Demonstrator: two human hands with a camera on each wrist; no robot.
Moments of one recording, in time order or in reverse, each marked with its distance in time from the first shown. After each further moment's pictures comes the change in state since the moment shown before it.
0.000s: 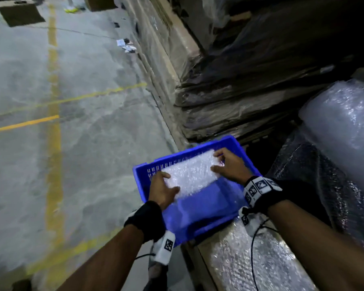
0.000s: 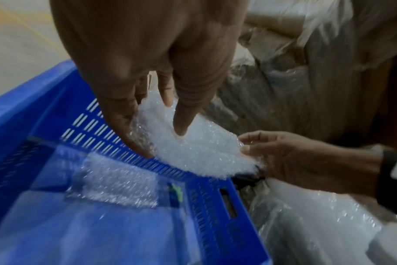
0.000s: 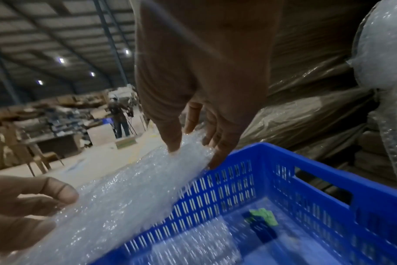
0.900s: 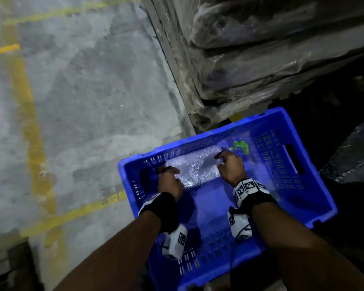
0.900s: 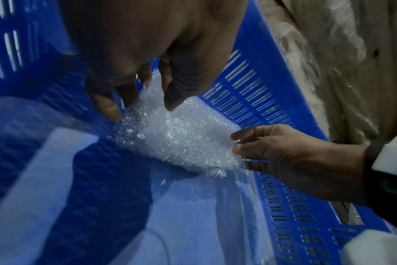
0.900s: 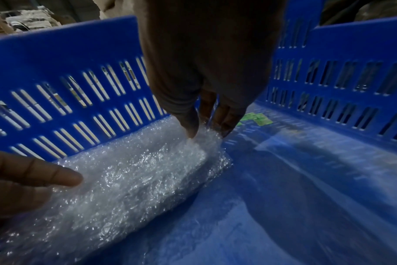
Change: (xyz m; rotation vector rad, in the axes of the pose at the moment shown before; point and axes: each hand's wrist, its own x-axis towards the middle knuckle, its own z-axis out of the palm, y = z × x) left_hand 0.154 -0.116 0.070 0.205 -0.072 -0.286; right_hand 0.139 0.132 0.169 -0.225 -0.089 0.218
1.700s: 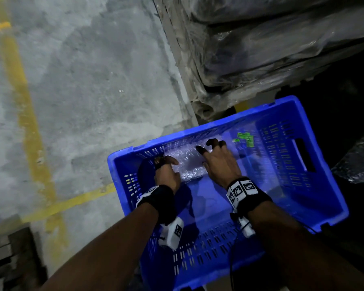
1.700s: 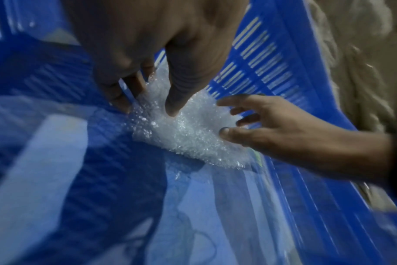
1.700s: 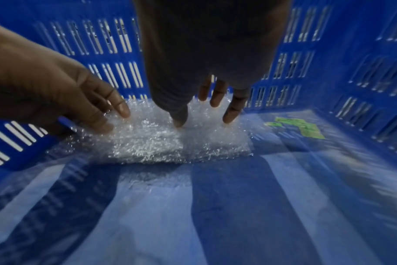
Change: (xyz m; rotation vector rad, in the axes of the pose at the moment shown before) left_hand 0.010 -0.001 0.006 0.048 0.032 -0.023; right_hand 0.000 -0.015 0.022 -0.520 -0.090 -0.360
